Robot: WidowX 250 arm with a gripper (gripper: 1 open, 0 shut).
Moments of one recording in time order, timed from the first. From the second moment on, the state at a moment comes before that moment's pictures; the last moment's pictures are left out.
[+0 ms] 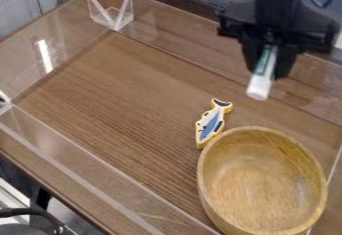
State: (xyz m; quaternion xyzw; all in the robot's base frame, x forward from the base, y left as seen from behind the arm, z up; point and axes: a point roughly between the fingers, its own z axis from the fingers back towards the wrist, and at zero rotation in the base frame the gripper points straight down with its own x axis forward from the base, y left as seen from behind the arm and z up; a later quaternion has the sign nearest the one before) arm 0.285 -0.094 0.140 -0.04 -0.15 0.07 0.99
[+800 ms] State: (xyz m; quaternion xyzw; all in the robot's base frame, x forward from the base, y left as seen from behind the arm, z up) arm 0.285 -0.109 0.122 -0.06 -0.18 0.06 0.98
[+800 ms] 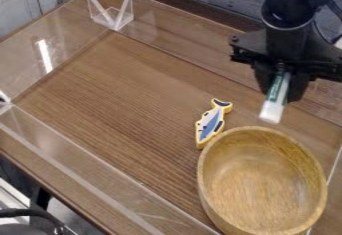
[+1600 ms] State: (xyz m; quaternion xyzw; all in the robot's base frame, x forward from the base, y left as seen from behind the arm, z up) arm 0.285 -0.117 0.119 -0.08 -0.20 0.04 0.98
